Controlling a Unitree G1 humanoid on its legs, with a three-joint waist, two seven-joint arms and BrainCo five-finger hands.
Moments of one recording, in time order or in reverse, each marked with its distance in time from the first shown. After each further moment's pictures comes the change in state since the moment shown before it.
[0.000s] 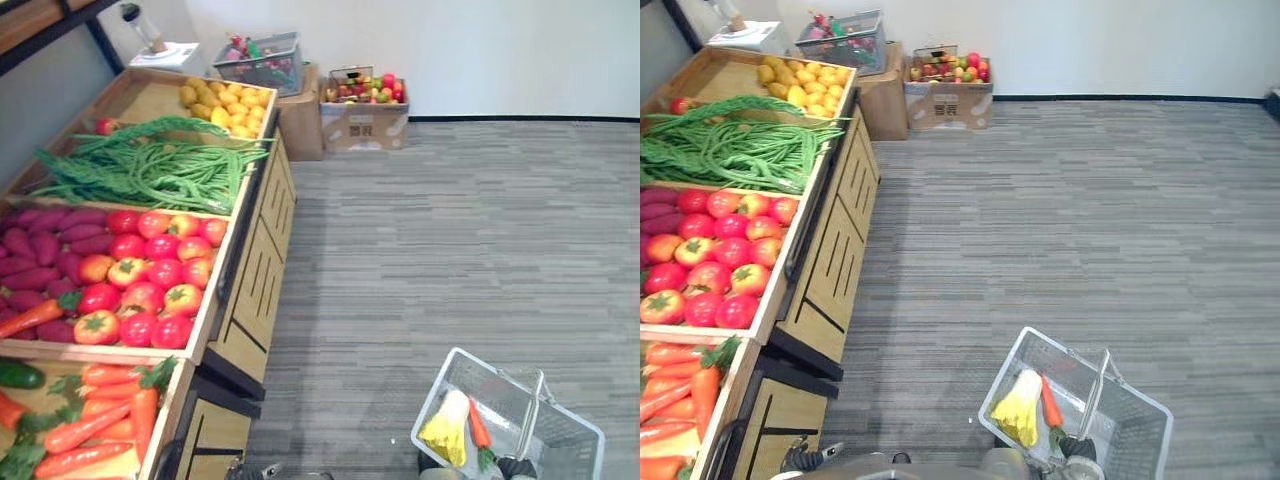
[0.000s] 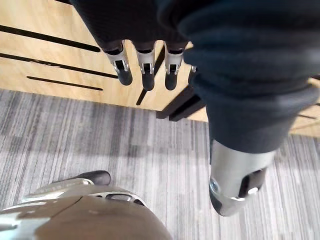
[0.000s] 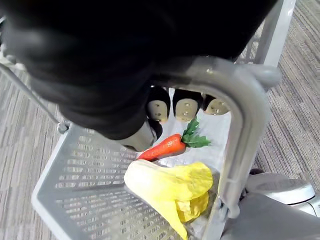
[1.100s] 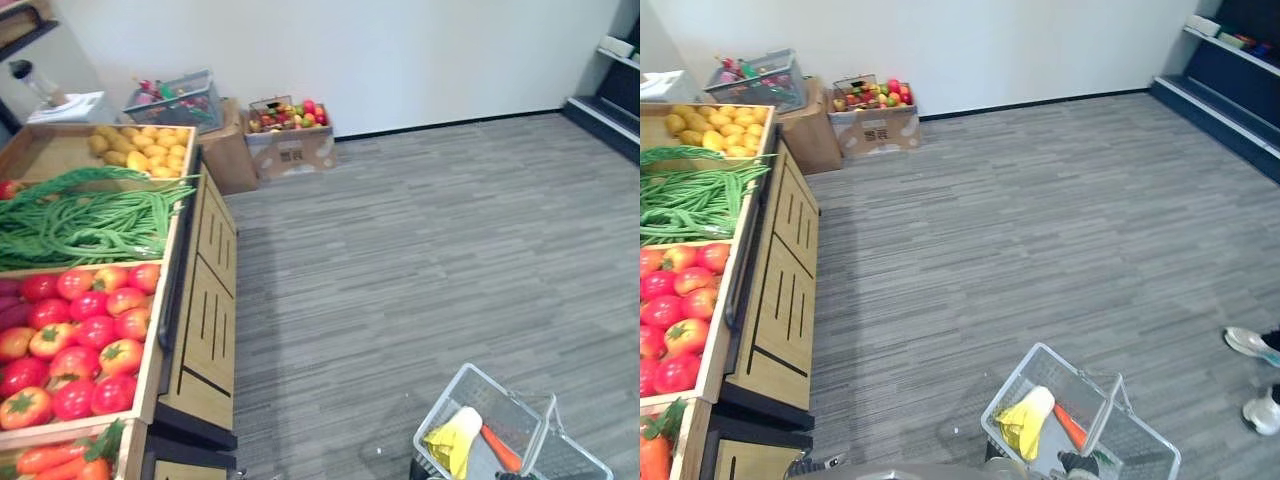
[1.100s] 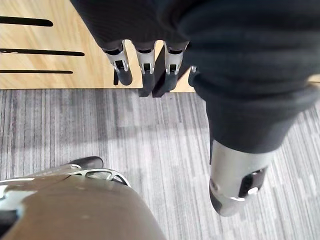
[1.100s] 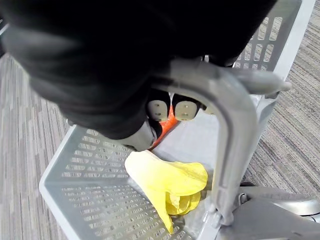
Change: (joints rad) left arm 0.014 -0.012 0.022 0.077 -0.054 0.000 -0.021; right arm 0.048 0.006 -0.028 0.023 0.035 0.022 -0.001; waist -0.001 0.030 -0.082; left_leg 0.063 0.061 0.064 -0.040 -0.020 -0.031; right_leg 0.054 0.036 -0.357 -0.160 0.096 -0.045
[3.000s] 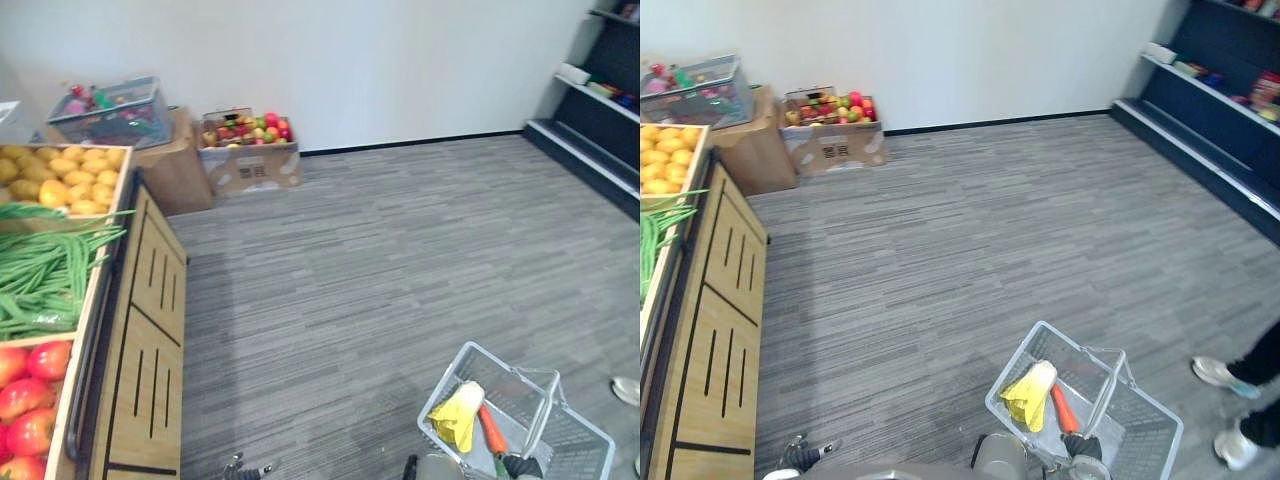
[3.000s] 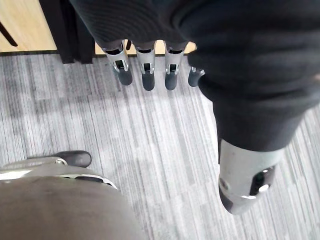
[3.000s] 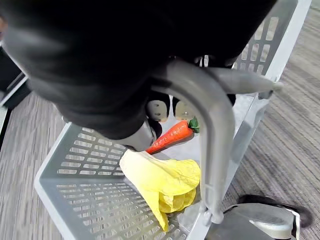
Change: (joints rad) left arm -0.031 0.048 -0.078 -0.062 -0.018 0.001 -0.019; right arm -0.035 -0.020 0.043 -0.043 -0.030 -0.036 0.023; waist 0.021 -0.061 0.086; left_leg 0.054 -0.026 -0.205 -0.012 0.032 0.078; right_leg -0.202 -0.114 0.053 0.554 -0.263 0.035
